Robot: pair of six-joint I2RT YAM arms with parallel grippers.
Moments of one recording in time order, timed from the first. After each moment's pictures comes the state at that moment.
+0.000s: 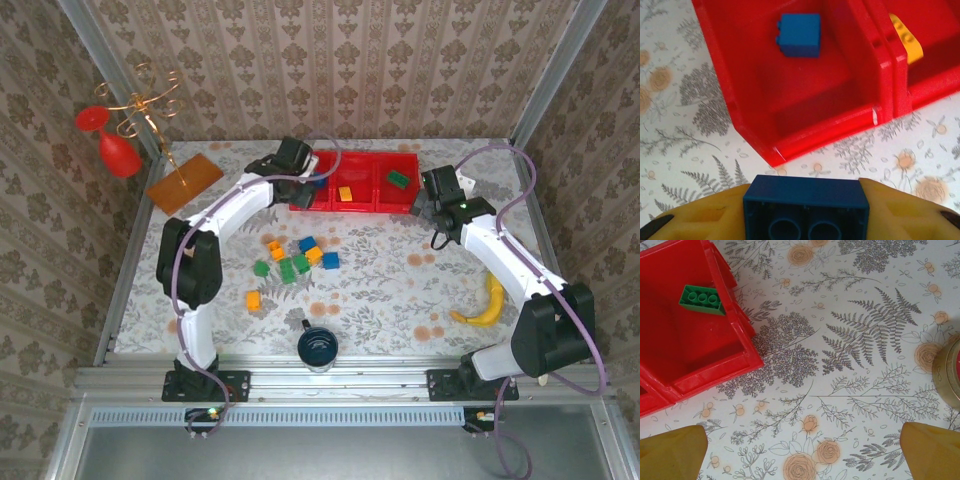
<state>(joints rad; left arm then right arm) -0.54 1.98 1.70 -0.70 -0.10 0.02 0.25 1.42 1.13 -0.66 0.42 0.66</state>
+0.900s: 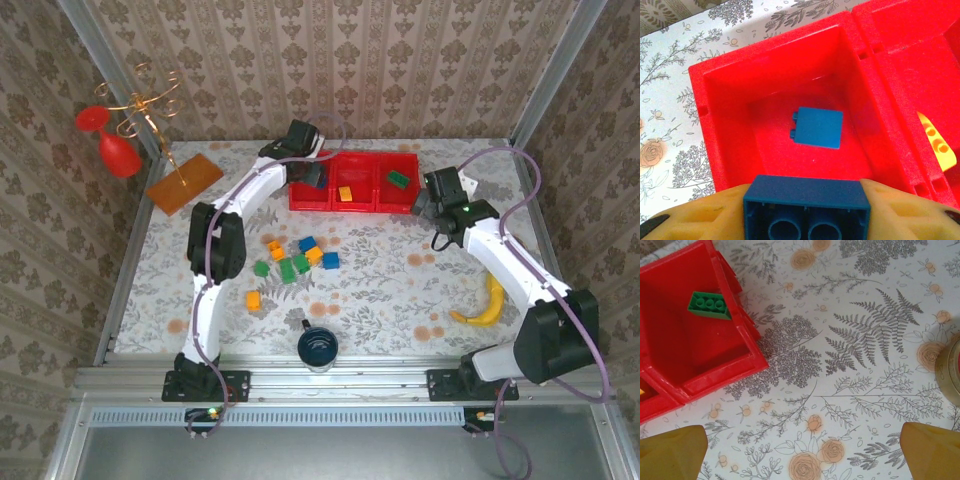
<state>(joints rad) -0.50 2.29 2.09 -0.69 -0.08 -0.01 0.25 1.38 1.12 -0.65 0.41 0.68</state>
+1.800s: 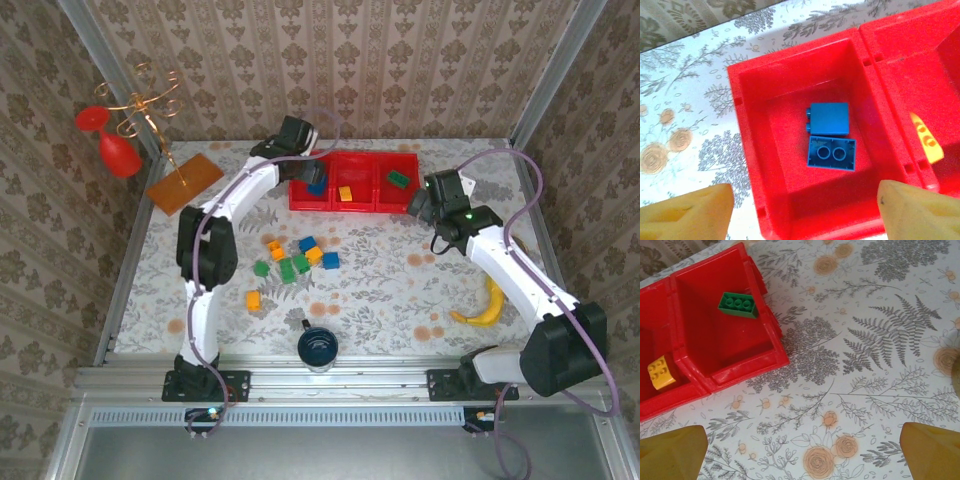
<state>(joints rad) -0.50 2.15 1.97 -0.67 -0.11 -0.04 0.29 1.32 1.09 -0.61 0.38 0.66</state>
